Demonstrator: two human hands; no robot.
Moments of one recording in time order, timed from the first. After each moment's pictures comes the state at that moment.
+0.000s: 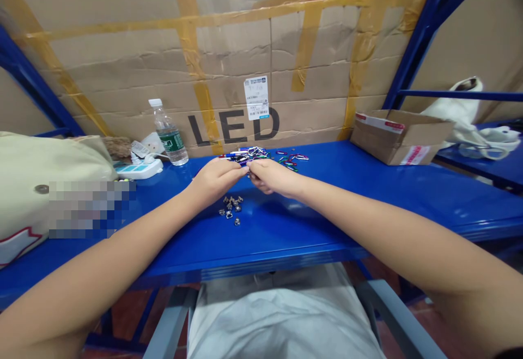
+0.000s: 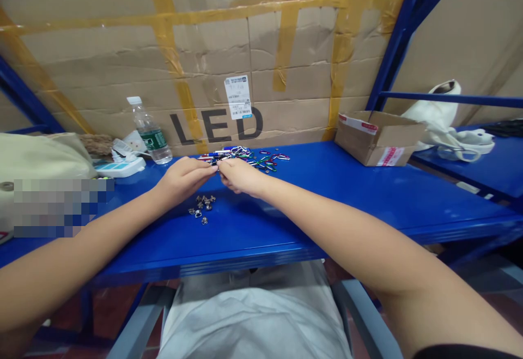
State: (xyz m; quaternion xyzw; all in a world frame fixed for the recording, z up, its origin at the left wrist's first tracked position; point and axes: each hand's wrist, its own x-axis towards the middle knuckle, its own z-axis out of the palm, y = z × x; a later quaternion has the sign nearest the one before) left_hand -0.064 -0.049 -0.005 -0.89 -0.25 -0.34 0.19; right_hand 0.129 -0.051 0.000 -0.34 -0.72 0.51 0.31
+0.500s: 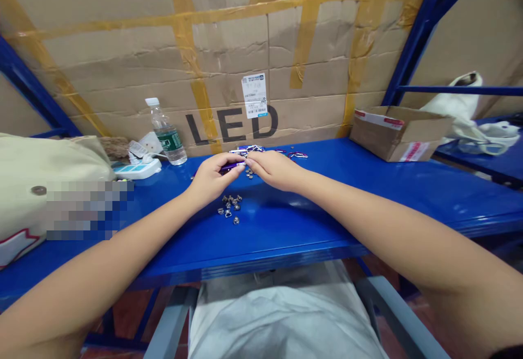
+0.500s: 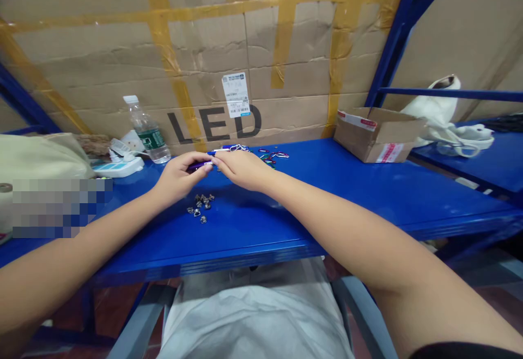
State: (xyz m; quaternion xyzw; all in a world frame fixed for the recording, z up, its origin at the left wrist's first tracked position) left_hand -0.049 -0.061 -0.001 -0.82 -0.37 -0.43 -0.06; right_hand 0.147 -0.041 0.006 -0.25 -0.91 0.06 0.33
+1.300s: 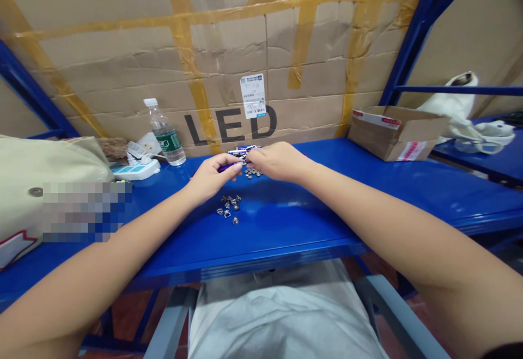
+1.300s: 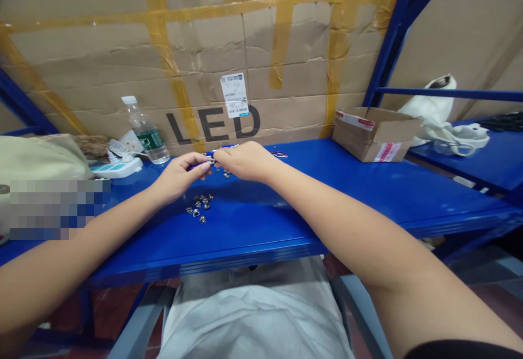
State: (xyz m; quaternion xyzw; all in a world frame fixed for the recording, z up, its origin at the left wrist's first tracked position) left_hand -0.053 -0.055 -0.002 -0.78 -0.39 -0.42 -0.25; right_hand 0.162 -0.036 0.018 -0.29 -0.91 -0.24 0.17
